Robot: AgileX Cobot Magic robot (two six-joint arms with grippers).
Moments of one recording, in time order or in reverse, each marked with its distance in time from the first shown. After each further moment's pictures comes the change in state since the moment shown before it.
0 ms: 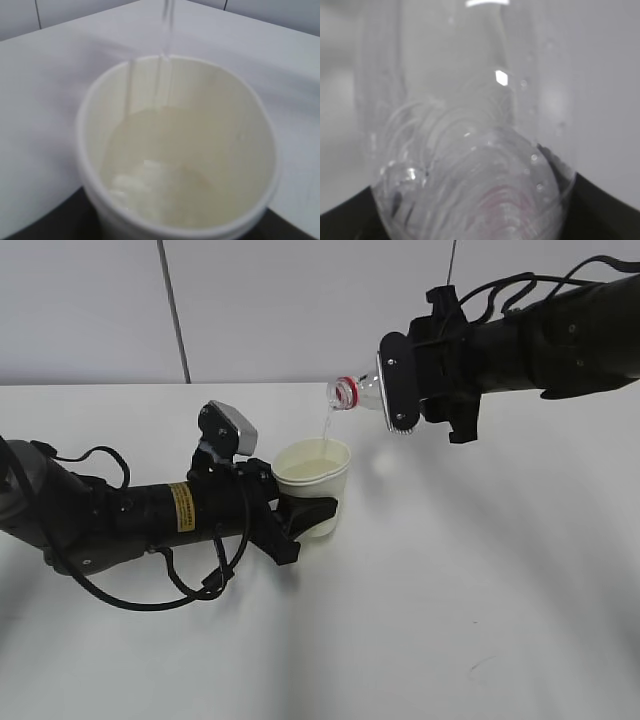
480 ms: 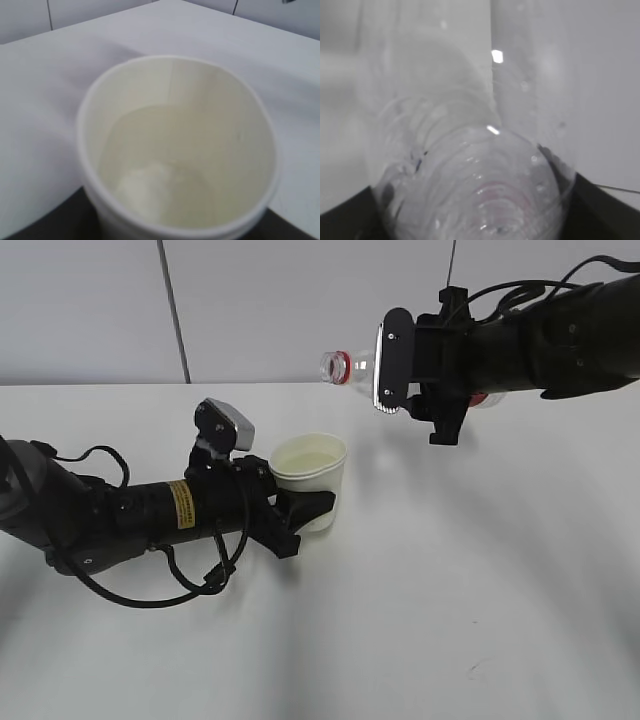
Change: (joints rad) left arm 0.000 0.000 0.000 -0.039 0.000 0.000; right arm 0.000 0.000 0.000 0.000 -0.028 0.254
